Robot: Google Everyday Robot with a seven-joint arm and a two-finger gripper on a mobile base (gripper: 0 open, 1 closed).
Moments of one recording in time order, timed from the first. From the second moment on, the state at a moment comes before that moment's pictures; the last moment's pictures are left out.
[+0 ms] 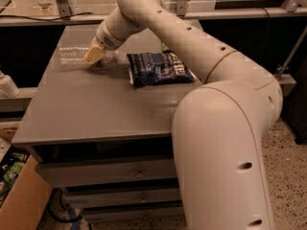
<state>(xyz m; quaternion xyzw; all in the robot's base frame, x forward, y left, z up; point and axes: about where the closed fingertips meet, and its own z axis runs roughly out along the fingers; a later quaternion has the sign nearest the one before) 0.760 0.192 0.845 -0.61 0.68 0.19 0.36</state>
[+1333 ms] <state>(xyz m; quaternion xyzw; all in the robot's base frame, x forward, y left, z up) 0.703 0.192 1.000 -0.66 0.57 0.10 0.48</state>
